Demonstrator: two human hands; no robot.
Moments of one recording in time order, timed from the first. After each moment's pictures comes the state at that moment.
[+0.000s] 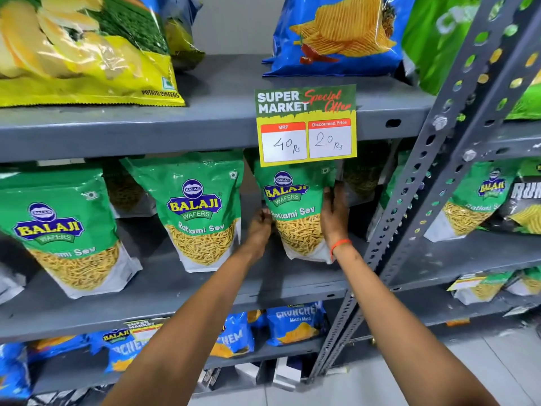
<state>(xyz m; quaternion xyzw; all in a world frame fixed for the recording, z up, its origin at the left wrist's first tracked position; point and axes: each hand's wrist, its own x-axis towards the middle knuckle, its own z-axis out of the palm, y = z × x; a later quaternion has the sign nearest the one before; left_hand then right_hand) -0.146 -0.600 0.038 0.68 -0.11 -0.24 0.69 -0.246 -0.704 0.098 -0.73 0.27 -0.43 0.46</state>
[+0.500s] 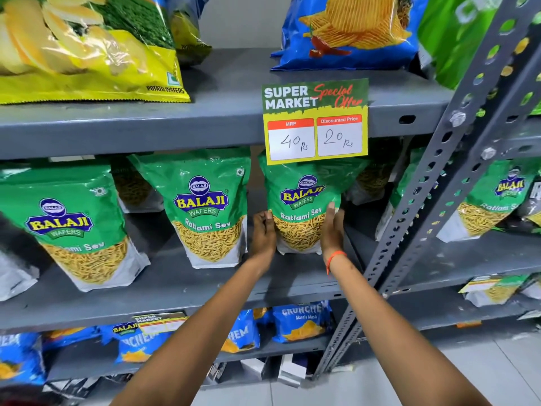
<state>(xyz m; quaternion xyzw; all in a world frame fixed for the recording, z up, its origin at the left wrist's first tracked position) -0.173 -0.582 0.033 0.72 -0.13 -0.12 0.67 -0.244 -0.689 0.056 -0.60 0.36 -0.34 0.63</state>
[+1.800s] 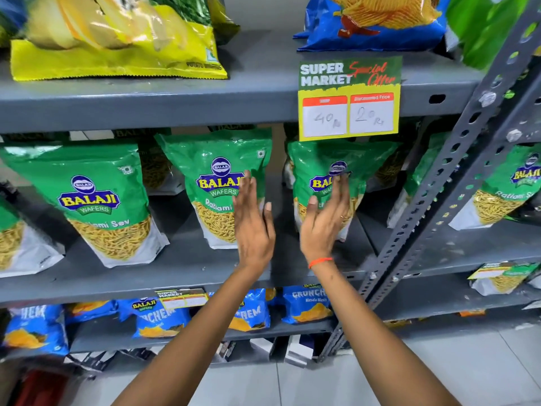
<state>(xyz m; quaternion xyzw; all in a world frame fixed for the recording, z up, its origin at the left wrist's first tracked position) -0.198 -0.506 0.068 0.78 -0.29 0.24 0.49 -0.247 -0.605 0.073 -0.74 0.24 -0.53 0.34</state>
